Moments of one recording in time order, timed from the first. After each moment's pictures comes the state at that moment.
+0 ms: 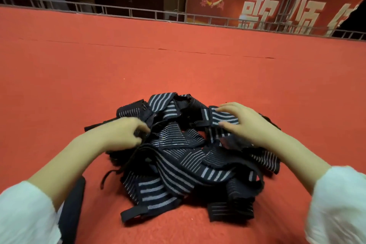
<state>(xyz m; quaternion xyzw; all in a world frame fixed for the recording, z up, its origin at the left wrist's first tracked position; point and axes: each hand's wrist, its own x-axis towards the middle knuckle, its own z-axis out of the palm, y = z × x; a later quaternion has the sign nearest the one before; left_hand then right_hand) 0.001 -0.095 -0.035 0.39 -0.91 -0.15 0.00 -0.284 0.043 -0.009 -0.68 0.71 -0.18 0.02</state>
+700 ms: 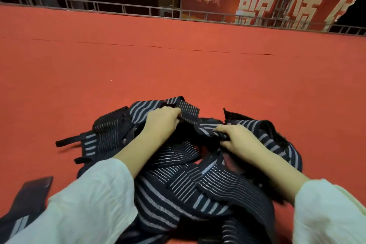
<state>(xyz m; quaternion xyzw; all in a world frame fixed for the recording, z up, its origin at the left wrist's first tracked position) -0.156 -0.145 -0.080 0.39 -0.90 0.03 0.17 -0.325 -0.002 -0.067 -0.65 0.75 -0.12 0.02</state>
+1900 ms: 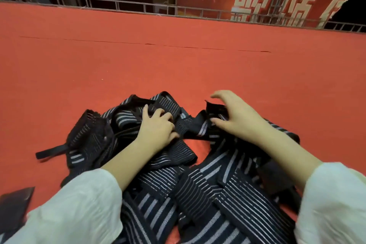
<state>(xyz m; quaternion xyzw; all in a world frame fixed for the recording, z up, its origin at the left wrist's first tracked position) -0.156 -0.150 -0.099 0.37 -0.92 0.11 0.00 -0.338 -0.024 -0.028 -0.67 0.71 -0.22 -0.02</state>
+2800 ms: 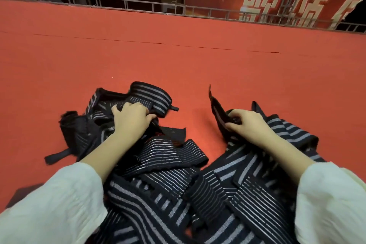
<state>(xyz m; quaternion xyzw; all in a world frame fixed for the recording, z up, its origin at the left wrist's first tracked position) -0.098 -0.196 -0.093 0.55 -0.82 0.01 0.16 -0.363 -0.047 -0.068 -0.58 0.79 -0.18 0.01</state>
